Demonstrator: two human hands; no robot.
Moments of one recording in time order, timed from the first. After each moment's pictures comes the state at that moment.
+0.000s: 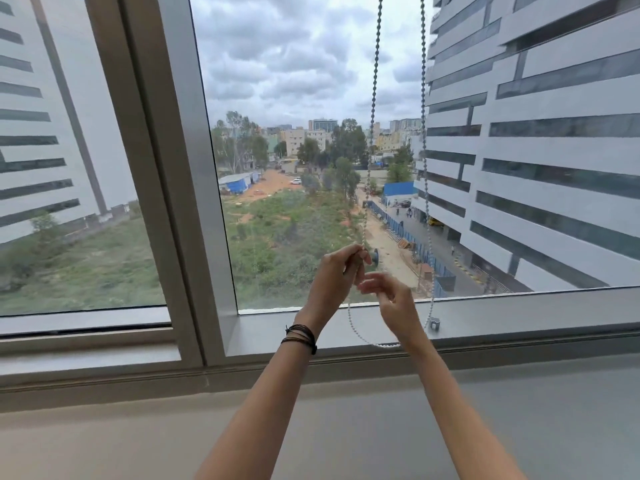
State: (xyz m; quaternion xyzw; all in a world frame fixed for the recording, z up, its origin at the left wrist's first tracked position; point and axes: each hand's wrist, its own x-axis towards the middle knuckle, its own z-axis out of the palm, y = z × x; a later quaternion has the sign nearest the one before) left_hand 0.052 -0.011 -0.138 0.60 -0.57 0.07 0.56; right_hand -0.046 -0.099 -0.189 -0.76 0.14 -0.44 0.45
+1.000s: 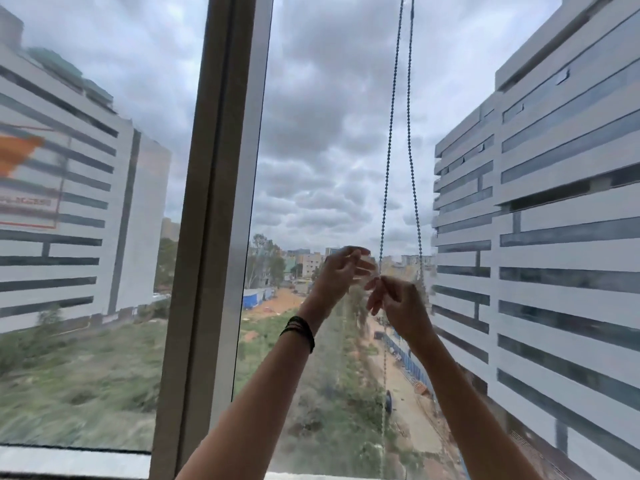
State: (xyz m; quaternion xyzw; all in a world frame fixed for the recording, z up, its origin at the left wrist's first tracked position) left_hand 0.079 -0.009 0.091 0.52 -0.55 0.03 0.66; right_hand -0.013 -0.103 0.058 -0.78 -0.01 -0.53 0.33
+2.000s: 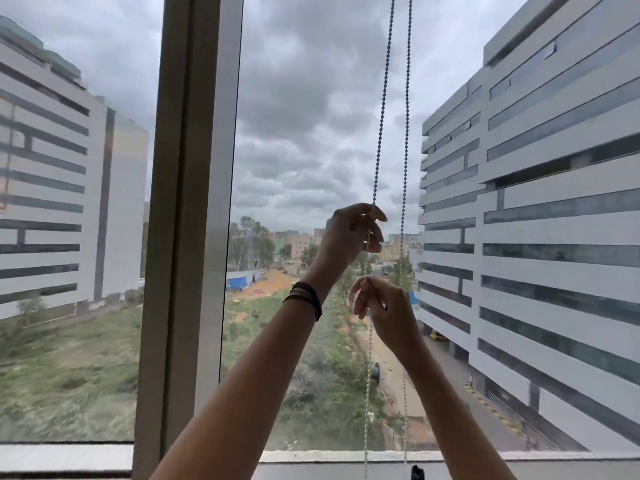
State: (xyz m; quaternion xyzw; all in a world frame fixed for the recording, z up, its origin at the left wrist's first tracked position) left_hand 0.063 -0.024 0.108 0.47 -0.59 0.05 0.66; right_hand -0.004 -0.105 0.011 -0.78 -0.03 -0.55 0.28
